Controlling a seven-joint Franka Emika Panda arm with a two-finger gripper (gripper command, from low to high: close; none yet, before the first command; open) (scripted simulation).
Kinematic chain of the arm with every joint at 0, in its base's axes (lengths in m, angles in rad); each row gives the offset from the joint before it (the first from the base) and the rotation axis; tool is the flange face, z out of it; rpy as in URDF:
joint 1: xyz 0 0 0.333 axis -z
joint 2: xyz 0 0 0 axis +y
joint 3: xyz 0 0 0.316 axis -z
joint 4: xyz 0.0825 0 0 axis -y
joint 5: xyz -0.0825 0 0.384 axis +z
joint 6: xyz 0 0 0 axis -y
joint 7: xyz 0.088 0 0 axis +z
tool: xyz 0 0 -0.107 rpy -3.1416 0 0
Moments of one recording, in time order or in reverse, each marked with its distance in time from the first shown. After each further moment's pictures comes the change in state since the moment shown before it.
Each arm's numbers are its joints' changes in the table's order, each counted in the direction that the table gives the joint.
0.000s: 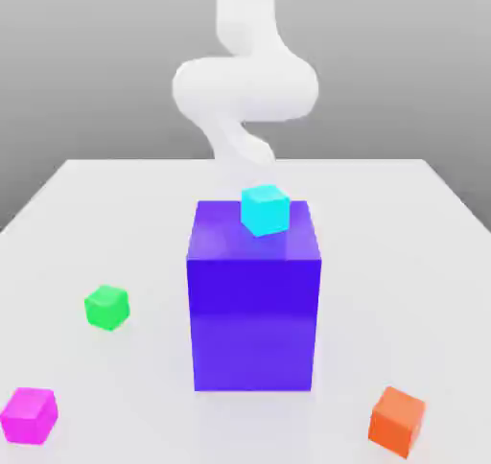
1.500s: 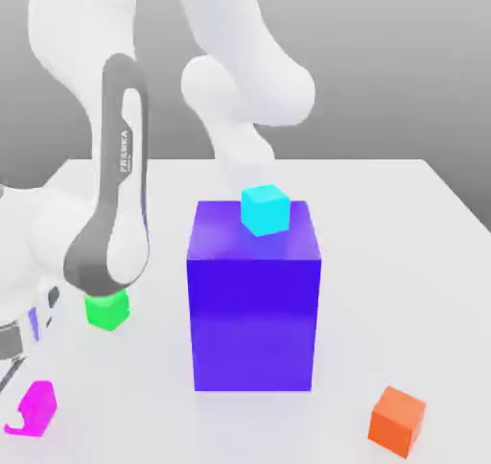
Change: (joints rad) arm 0.485 1.079 0.030 -0.020 0.036 0.369 -0.995
